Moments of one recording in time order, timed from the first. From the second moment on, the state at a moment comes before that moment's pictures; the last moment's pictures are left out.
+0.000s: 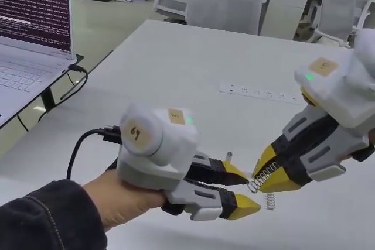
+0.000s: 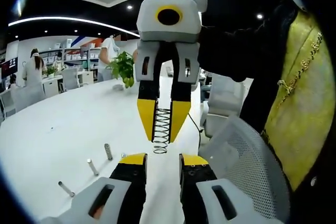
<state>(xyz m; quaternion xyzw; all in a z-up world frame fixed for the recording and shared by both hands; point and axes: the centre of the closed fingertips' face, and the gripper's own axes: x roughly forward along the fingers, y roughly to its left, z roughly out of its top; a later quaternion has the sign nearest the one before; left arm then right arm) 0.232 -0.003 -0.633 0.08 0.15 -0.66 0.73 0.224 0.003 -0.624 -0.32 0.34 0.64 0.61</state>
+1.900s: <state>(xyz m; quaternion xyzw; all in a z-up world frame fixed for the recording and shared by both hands) 0.291 0.124 -0.684 0.12 0.20 -0.50 0.83 0.333 -0.021 -0.635 -0.36 0.38 0.57 0.63</state>
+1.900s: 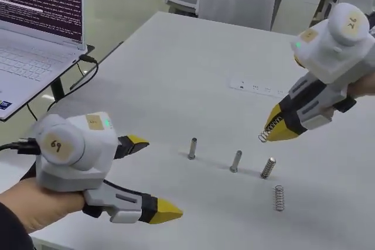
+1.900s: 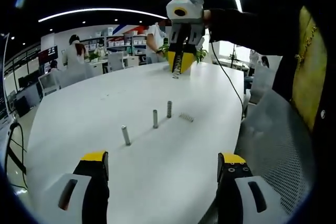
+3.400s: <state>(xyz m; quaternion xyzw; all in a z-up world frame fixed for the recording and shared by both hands) 0.299 0.128 -0.692 0.11 0.20 -0.50 0.83 0.377 -0.012 -0.721 -0.39 0.47 0.55 0.57</state>
